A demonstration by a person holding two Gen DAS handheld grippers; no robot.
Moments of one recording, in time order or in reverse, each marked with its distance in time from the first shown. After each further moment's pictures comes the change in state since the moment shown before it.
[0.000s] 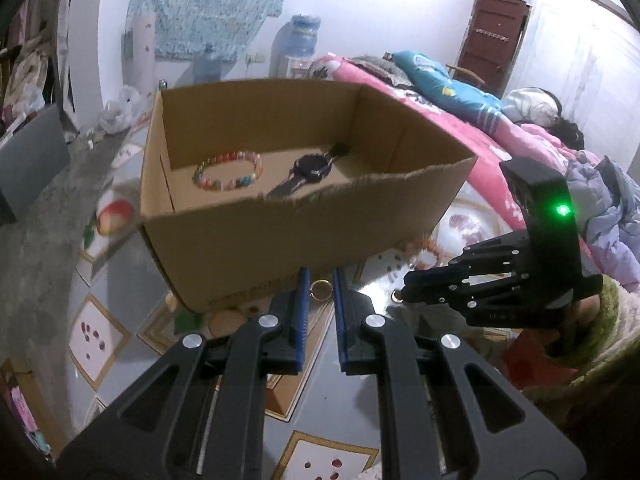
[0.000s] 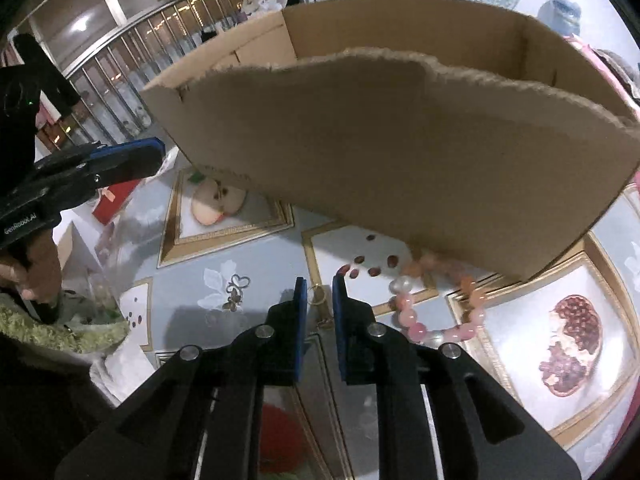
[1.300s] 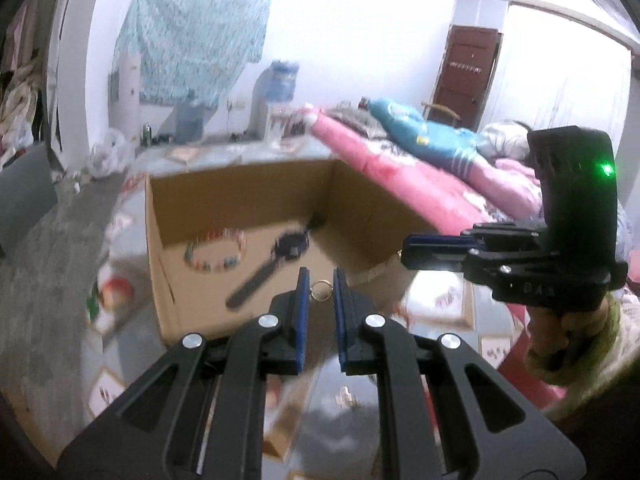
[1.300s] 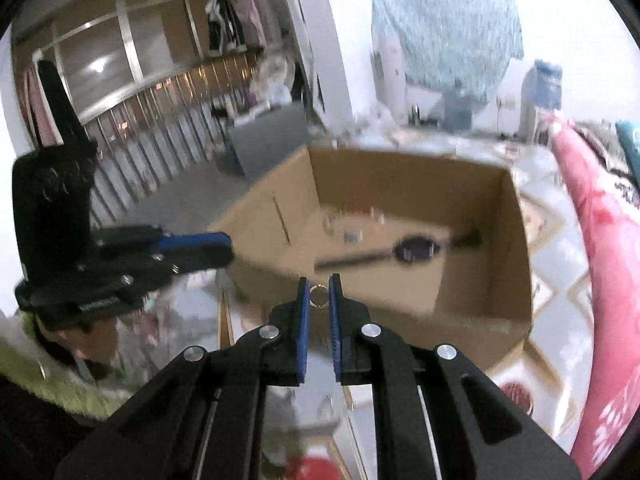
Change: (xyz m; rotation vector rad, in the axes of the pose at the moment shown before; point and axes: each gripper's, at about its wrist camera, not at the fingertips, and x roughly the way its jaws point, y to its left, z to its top) left arm -0.038 -0.008 0.054 0.049 -0.177 -0.066; right arm -0.096 0.029 0.057 0.010 -0.349 -0.009
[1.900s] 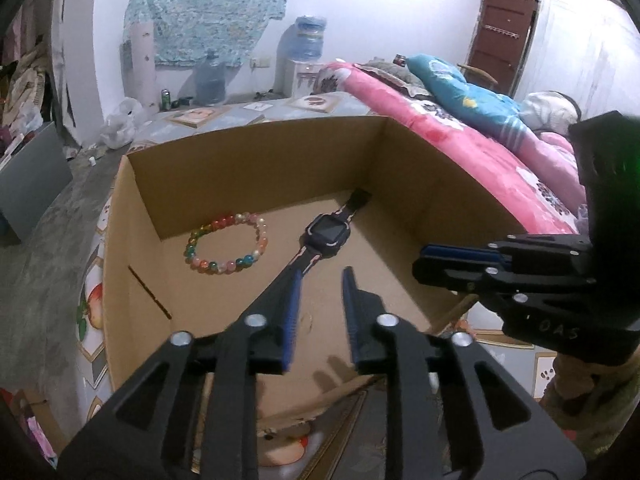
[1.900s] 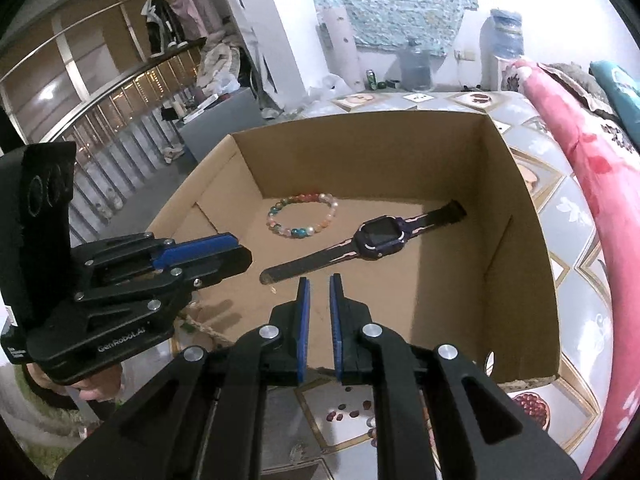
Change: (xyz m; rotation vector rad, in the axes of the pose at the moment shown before) left arm 0.091 0.019 0.016 -0.021 0.175 0.117; right arm 0.066 -0.039 0.005 0.177 0.113 -0.091
